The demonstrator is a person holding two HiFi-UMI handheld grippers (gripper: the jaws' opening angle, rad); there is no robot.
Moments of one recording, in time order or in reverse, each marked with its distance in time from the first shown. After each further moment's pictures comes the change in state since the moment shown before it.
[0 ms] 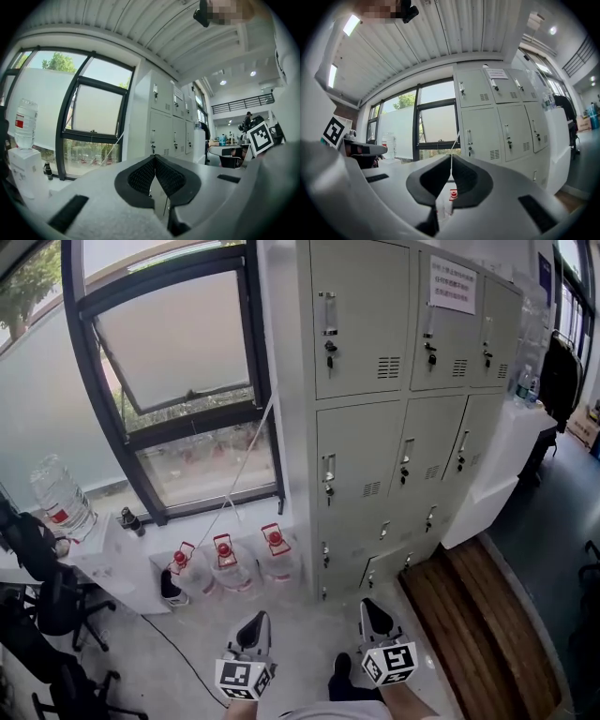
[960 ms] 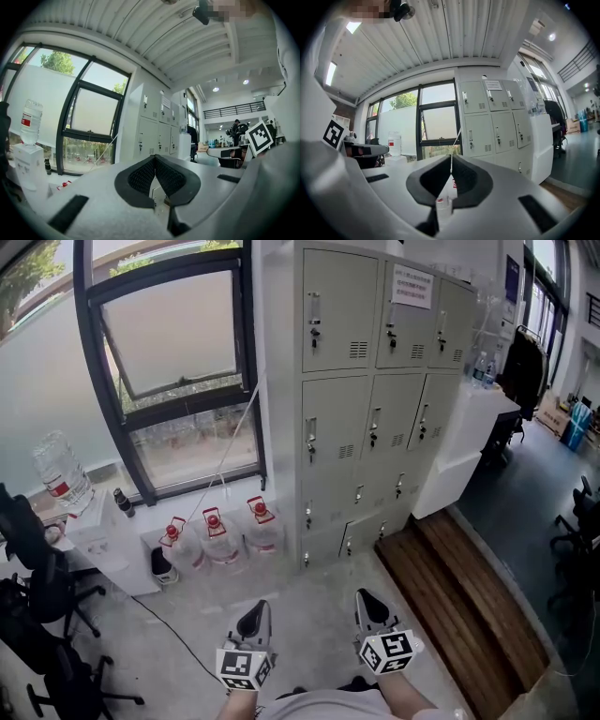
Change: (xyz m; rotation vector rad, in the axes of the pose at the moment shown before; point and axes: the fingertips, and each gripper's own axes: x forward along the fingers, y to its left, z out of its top) left arm -0.186 -0.067 0.000 -0.027 -0.023 -0.090; right arm -0.191 0.098 0.008 0.003 0.040 -0.070
